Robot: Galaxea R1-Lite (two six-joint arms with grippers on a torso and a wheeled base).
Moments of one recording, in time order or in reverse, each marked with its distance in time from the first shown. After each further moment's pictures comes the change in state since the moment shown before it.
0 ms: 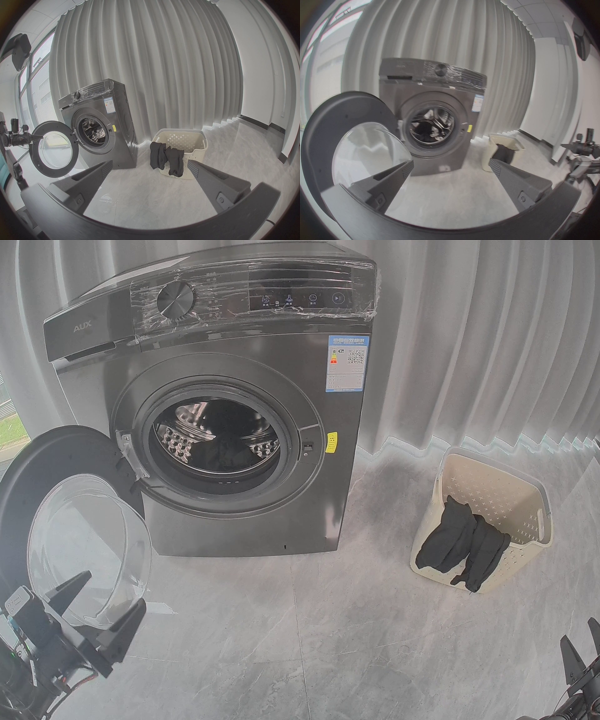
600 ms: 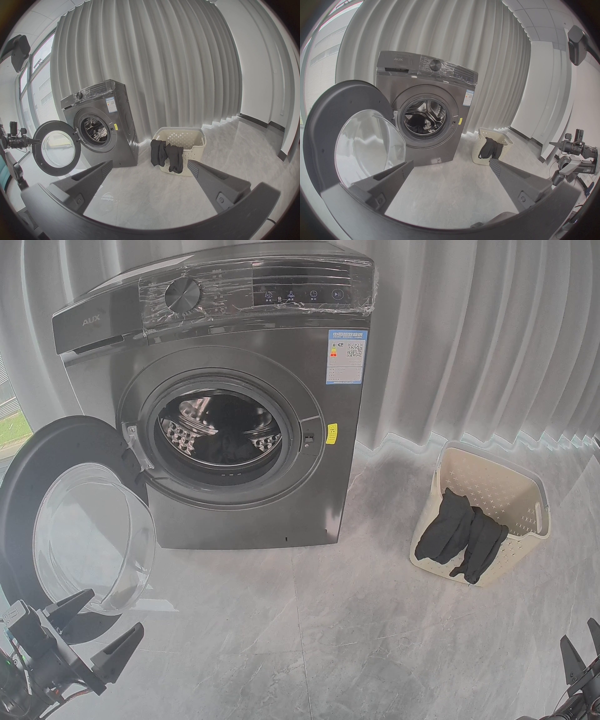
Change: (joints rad) left arm 0.051 -0.114 0.000 0.157 -0.132 -0.040; right arm 0.000 0.002 0.000 0.001 0.003 0.010
